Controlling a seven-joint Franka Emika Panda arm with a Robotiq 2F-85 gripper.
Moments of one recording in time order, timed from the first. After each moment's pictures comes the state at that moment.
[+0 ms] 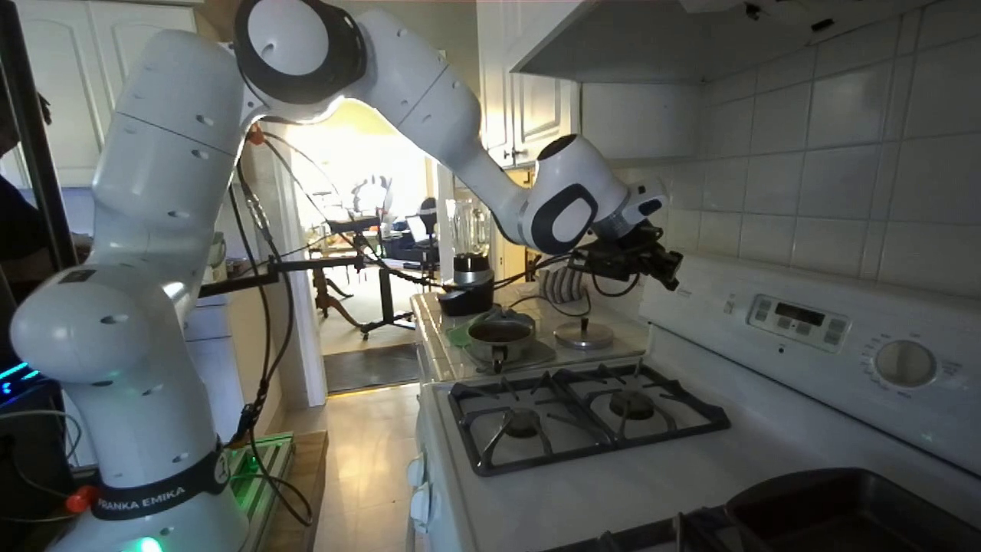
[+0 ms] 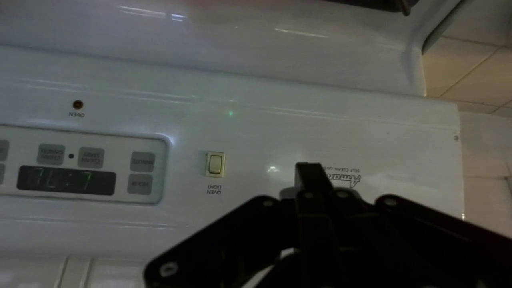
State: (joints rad) arm 0.20 0.41 -0.08 -1.89 0.07 3.11 -0.10
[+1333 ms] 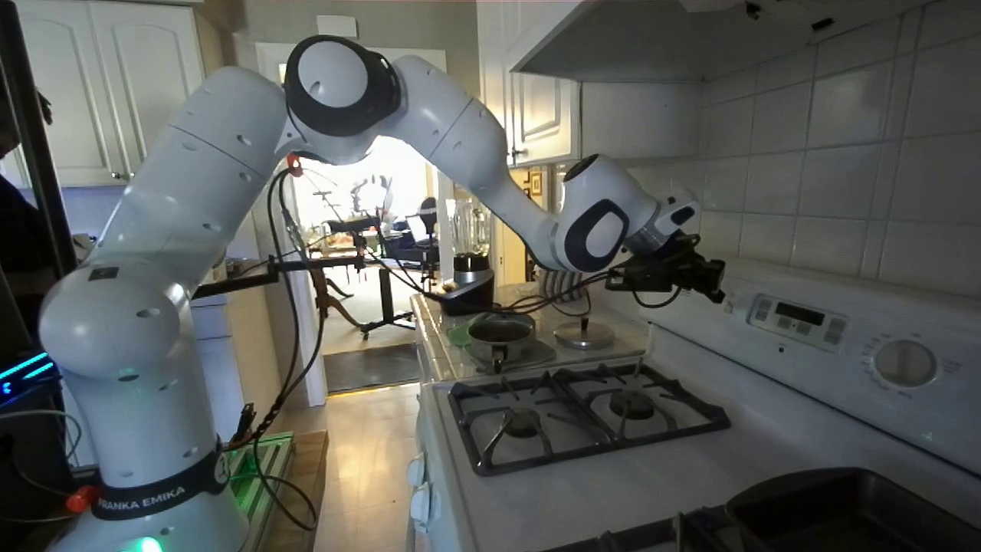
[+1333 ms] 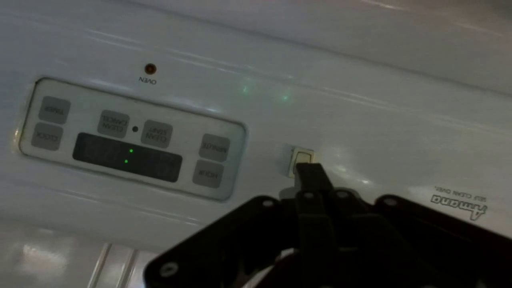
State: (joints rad) arm 0.39 0.61 -0.37 -1.70 0.07 3.14 -0.10
